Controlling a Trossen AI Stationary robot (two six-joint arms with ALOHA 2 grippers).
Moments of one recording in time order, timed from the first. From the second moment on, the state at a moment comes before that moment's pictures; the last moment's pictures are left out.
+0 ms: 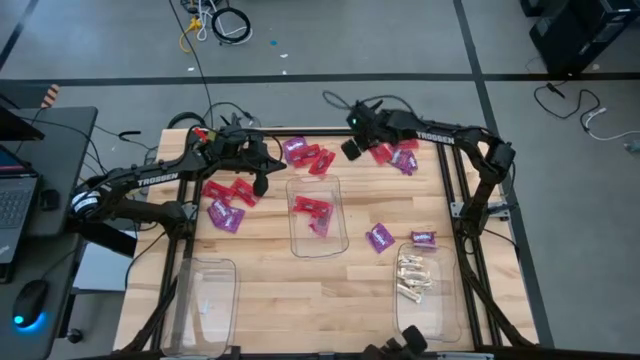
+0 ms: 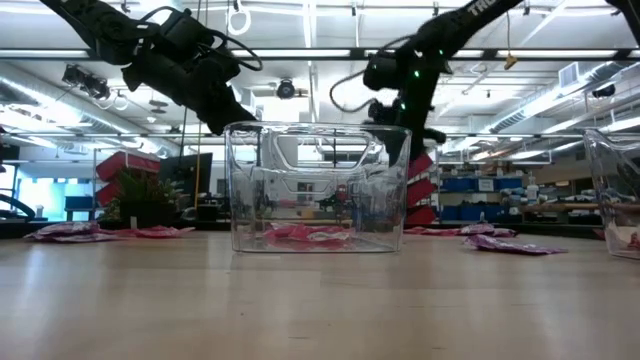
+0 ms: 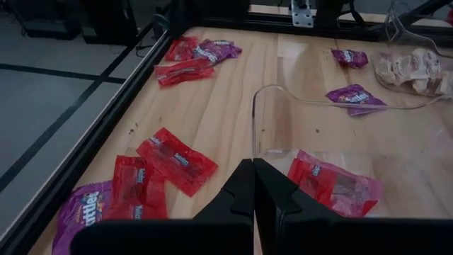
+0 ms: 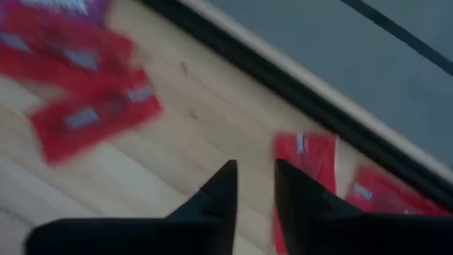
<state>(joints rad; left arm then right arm) 0.60 1.16 0.65 0.05 0.39 0.18 -0.59 1.78 1.40 -0.73 0.25 0.34</state>
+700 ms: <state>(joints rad) 0.60 1.17 0.65 0.06 0.39 0.17 -0.76 1.92 1.49 -0.95 0.13 0.30</state>
